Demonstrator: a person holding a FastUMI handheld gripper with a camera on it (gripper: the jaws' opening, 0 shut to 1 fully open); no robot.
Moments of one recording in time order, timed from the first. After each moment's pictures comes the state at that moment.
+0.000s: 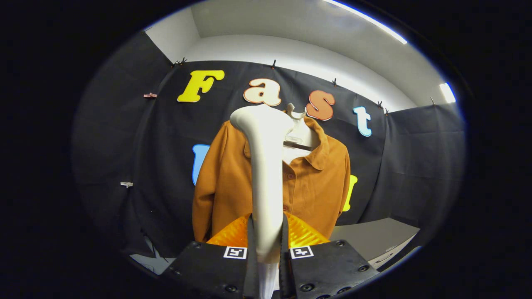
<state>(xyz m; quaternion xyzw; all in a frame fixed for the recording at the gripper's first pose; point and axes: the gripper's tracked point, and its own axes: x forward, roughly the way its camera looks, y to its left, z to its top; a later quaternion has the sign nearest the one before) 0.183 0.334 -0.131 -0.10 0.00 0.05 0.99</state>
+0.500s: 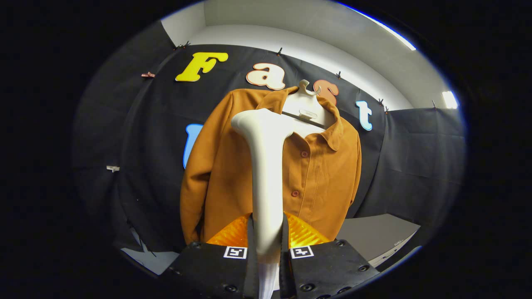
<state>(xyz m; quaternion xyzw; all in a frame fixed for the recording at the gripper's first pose) 0.229 0.344 -0.194 -0.13 0.02 0.01 0.99</state>
